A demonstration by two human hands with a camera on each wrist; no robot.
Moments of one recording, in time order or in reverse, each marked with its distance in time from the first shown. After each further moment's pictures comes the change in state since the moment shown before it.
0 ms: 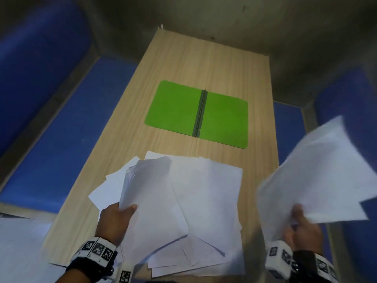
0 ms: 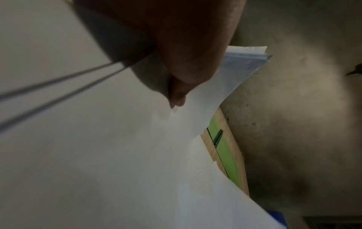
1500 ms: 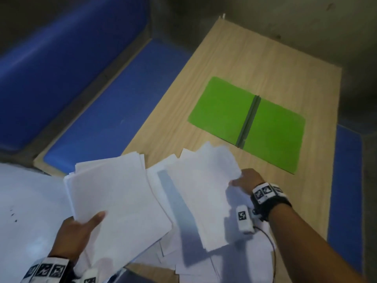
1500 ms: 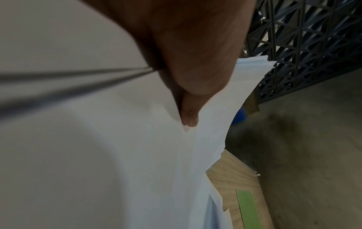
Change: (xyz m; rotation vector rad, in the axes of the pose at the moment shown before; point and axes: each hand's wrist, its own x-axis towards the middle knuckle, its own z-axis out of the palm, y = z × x) left_hand 0.024 -0.097 -0.122 -0.215 0.224 -0.339; right_hand 0.009 -0.024 0.287 -1.287 -0.706 -0.261
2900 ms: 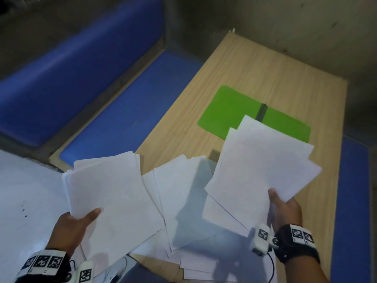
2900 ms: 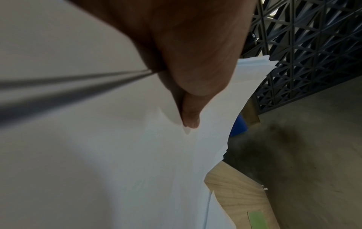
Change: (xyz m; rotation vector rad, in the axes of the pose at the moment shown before) left_hand -0.011 -0.011 -0.039 -0.036 0.064 0.046; right_hand -0.083 0.061 0.012 0.902 0.490 -0.021
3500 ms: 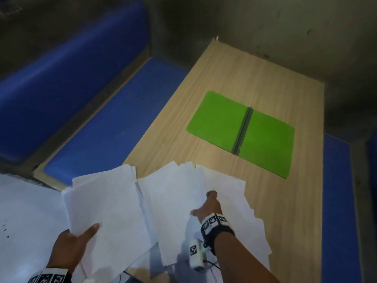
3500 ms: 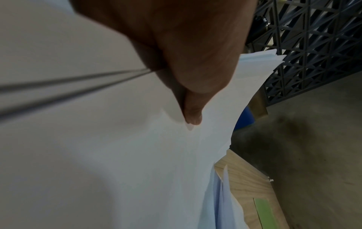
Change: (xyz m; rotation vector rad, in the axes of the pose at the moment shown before) left_hand -0.001 -0.005 0.023 0.145 -0.016 -0.059; right_hand -0.030 0.059 0.142 -0.784 -0.423 0.076
